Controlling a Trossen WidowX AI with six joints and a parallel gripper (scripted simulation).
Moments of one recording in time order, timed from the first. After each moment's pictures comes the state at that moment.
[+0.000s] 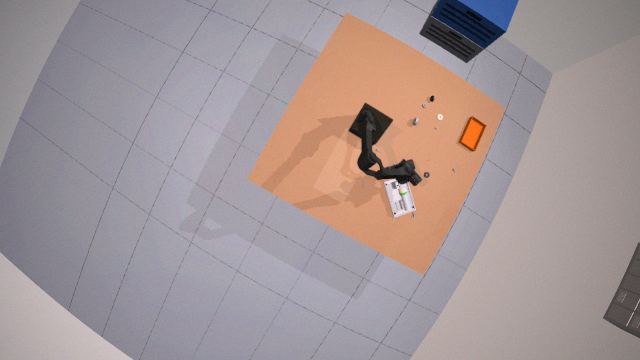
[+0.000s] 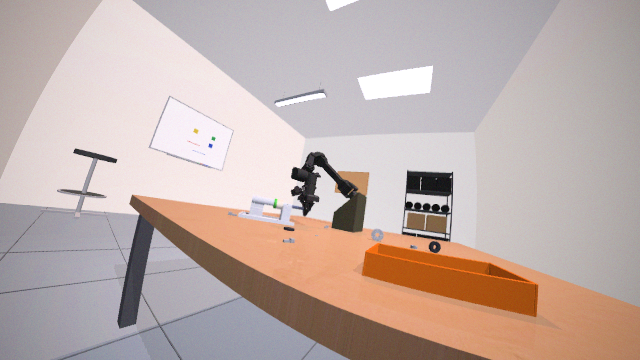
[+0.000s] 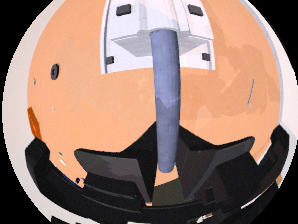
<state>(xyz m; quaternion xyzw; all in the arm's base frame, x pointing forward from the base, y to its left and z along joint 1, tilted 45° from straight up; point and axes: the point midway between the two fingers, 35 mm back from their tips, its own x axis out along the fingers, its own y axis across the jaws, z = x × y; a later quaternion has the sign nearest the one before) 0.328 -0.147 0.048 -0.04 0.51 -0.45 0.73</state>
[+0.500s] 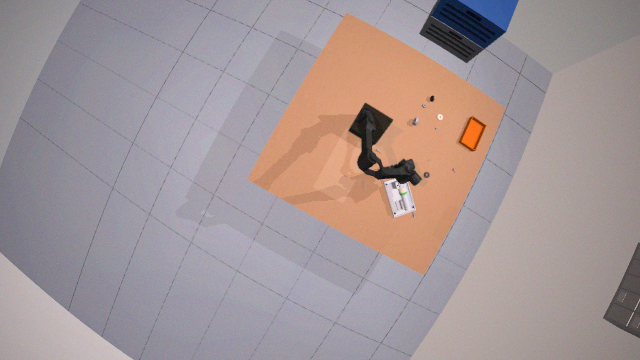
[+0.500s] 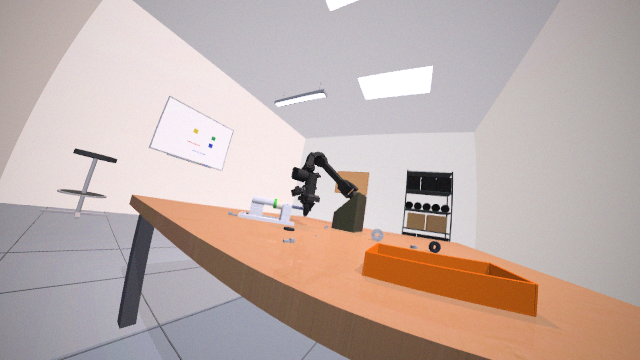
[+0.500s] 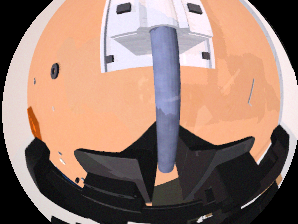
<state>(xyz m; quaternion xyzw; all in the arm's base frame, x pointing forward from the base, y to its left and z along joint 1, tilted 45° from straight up) 0.327 -0.147 0.047 -0.04 0.51 -0.45 0.73</state>
